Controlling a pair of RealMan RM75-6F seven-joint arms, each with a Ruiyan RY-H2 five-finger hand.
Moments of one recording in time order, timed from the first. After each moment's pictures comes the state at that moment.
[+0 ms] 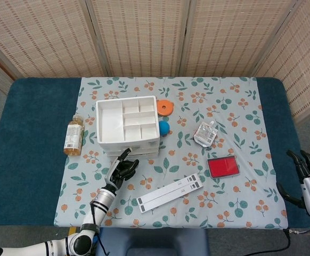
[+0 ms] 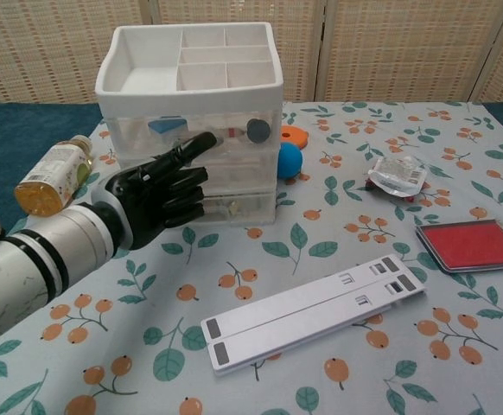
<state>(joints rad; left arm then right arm) -0.50 -1.86 -0.39 -1.56 1.12 0.89 -0.90 0.02 -1.08 0.05 -1.61 -1.58 1.60 0.21</state>
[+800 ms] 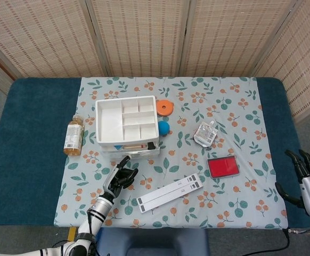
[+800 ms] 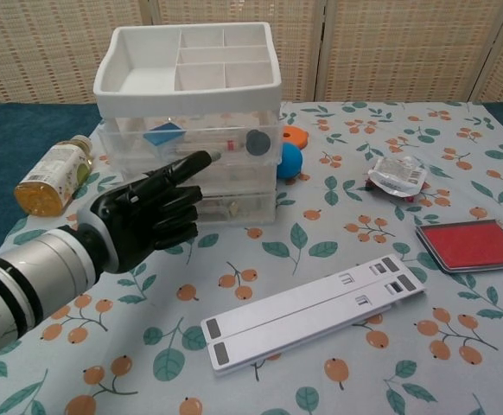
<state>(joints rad) -0.45 -1.83 -0.31 -1.63 1.18 0.93 -0.89 0.02 -1.08 0.06 -1.60 -1.60 1.61 0.21</state>
